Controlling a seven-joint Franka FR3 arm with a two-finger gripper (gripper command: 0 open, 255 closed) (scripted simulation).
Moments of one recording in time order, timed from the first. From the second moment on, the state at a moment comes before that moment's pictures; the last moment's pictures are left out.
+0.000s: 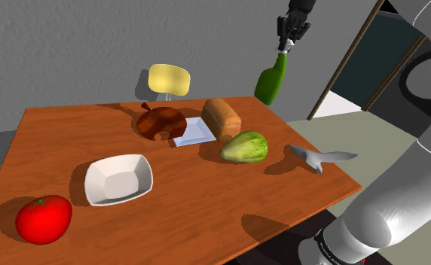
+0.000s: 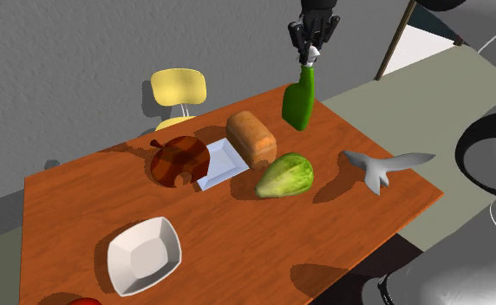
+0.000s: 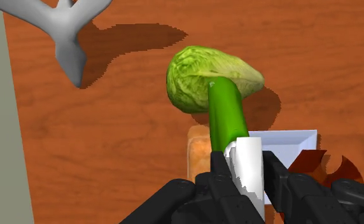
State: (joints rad) arm -0.23 0.07 0.03 -1.17 0.01 1.20 0.03
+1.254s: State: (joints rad) arm -0.39 0.11 -0.09 -1.22 0.01 1.31 -0.25
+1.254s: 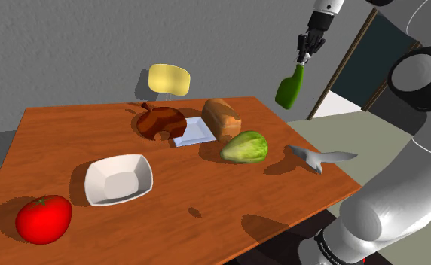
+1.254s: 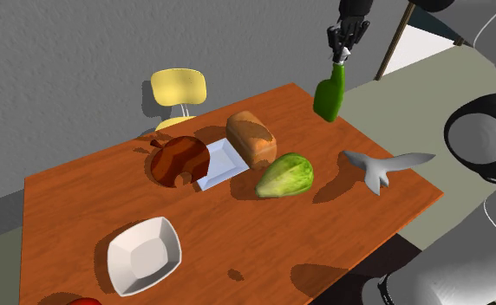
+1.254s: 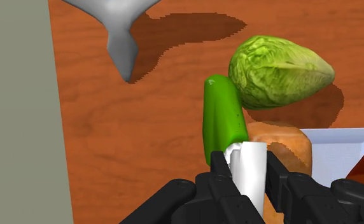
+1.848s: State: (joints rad) arm -0.38 0.04 -0.09 -1.45 0.00 1.46 -0.24
